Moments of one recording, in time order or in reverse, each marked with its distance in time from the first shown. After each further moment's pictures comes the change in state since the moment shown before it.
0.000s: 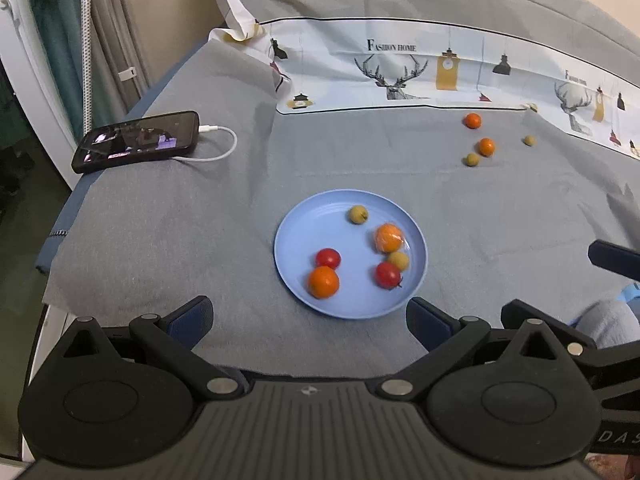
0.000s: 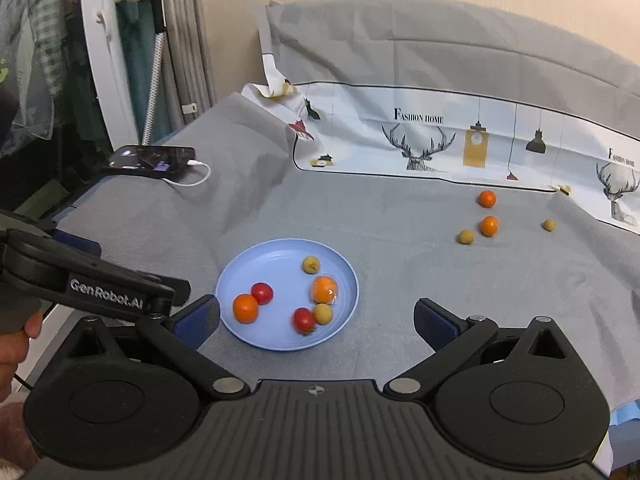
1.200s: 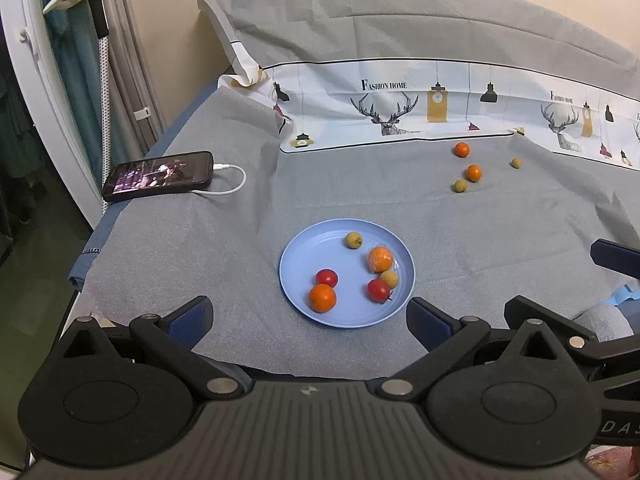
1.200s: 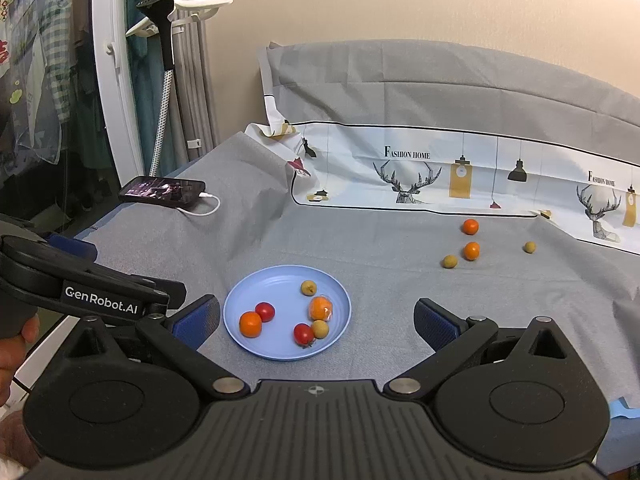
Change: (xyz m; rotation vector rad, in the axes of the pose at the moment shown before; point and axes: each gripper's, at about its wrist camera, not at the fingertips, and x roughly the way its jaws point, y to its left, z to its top) left arm -0.053 -0.007 -0.019 0.019 -0.122 0.025; right arm -0.047 0.002 -0.011 0.005 -0.104 -0.015
